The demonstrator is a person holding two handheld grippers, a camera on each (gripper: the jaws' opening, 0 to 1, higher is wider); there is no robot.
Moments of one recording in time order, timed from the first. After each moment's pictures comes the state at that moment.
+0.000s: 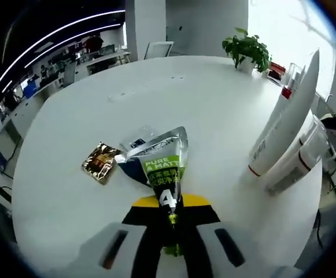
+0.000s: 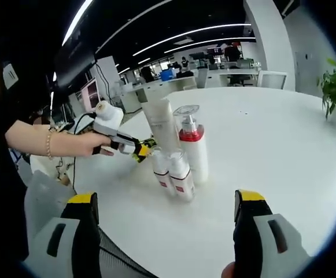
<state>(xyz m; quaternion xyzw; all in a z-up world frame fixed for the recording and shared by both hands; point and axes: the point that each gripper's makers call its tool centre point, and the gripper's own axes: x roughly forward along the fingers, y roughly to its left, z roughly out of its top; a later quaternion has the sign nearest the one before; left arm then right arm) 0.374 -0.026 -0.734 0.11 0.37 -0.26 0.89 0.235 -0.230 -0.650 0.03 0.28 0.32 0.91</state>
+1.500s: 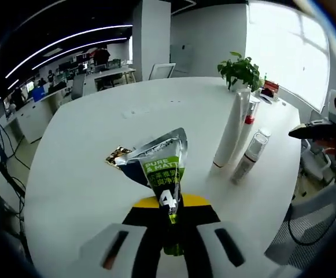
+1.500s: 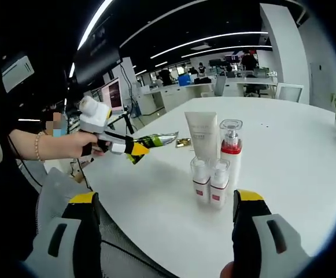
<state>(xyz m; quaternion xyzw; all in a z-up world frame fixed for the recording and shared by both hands) 0.293 0.001 -0.663 0.07 0.31 -0.28 0.91 0.205 -0.176 -0.622 0.02 0.25 0.37 0.89</state>
